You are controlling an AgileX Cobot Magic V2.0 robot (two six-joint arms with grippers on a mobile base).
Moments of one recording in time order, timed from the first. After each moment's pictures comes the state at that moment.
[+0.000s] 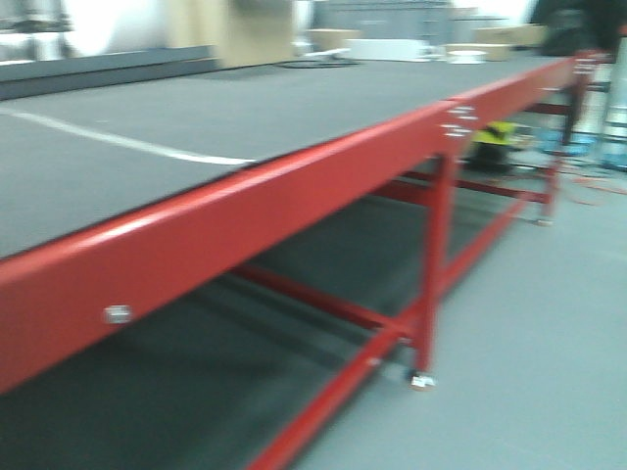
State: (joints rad) left arm -0.04 0.93 -1.18 -0.07 0.80 0.16; right arm 0.04 0.77 -0.99 0.08 0.69 -0.03
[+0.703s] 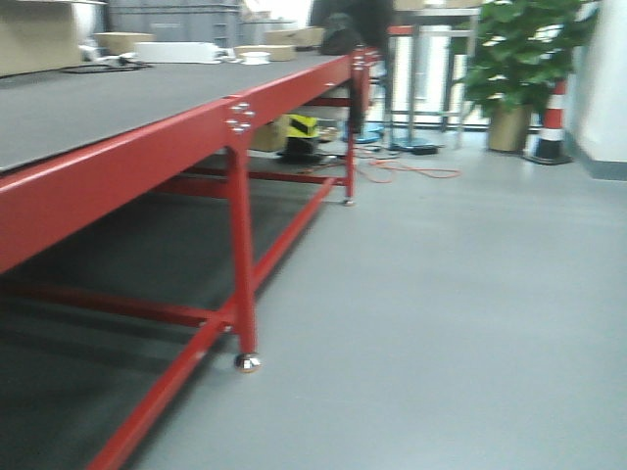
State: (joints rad) left arm -0.04 0.93 -1.18 -0.07 0.80 0.16; right arm 0.04 0.77 -0.99 0.08 0.69 -0.03
